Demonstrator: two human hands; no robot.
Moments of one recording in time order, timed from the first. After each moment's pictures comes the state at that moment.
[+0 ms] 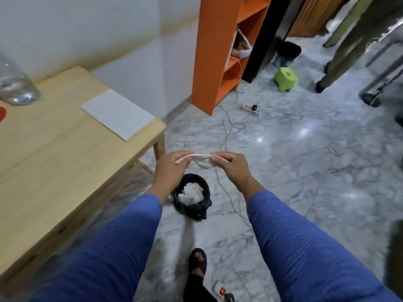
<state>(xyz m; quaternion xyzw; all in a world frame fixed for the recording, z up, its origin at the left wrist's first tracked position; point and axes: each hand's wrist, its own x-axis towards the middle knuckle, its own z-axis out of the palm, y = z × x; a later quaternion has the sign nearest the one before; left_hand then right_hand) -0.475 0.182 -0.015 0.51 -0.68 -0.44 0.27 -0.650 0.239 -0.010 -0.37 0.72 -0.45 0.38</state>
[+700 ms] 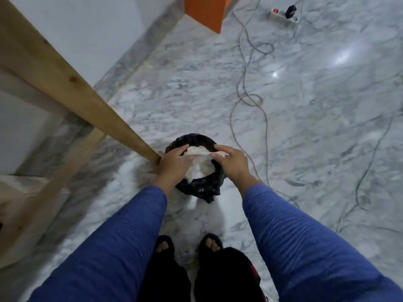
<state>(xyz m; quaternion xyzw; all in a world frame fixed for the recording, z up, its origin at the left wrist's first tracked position) -0.550 0.081 -0.403 0.58 -0.64 -0.50 -0.01 -0.706 0.149 -0.411 -0.27 0.81 -0.28 0.44</state>
